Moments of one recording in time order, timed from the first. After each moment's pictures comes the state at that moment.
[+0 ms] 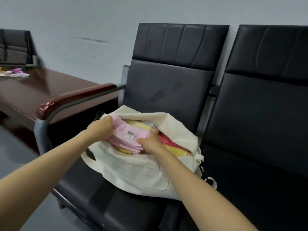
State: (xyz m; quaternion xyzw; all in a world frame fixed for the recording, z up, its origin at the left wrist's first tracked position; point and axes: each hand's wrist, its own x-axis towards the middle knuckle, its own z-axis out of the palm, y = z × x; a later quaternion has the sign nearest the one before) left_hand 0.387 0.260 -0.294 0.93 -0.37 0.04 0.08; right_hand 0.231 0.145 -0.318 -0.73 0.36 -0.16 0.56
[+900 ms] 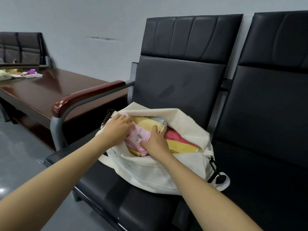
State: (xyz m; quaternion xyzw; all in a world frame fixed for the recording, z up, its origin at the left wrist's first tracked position) left_hand 0.365 0.272 -0.301 0.80 -0.55 0.22 -0.07; right_hand 0.227 0.171 -0.323 -0.88 0.32 -0.13 0.31
